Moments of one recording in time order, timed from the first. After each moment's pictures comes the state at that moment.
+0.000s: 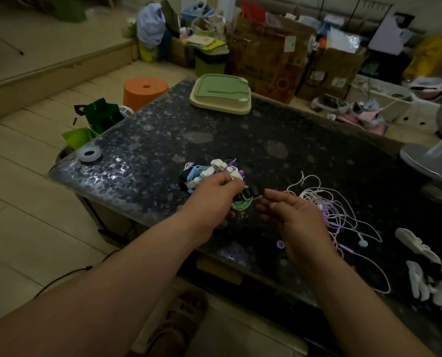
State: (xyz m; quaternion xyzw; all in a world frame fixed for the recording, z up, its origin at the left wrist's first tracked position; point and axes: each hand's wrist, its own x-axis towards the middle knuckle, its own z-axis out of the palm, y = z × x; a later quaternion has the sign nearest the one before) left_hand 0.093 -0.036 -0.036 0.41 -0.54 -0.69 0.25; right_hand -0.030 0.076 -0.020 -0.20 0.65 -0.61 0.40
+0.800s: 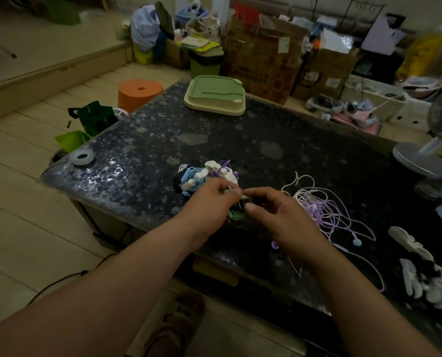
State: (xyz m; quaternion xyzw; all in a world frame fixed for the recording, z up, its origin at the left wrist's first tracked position) left_hand 0.095 -0.029 -0.034 0.40 -0.60 -0.66 0.21; right_hand -0.045 0.081 -0.018 -0.45 0.70 -0.43 0.35
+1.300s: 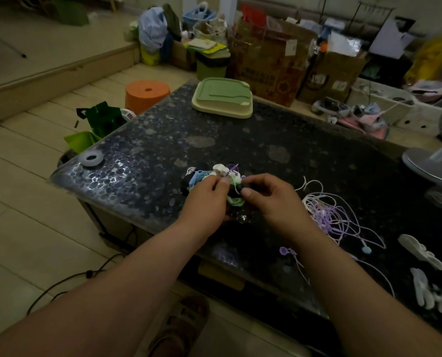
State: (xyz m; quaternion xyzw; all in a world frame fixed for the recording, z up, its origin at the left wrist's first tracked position) left_hand 0.102 -0.037 -0.029 0.44 -0.57 -0.62 0.31; right_hand -0.041 0.031 -0.023 -0.43 0.70 -0.47 0.32
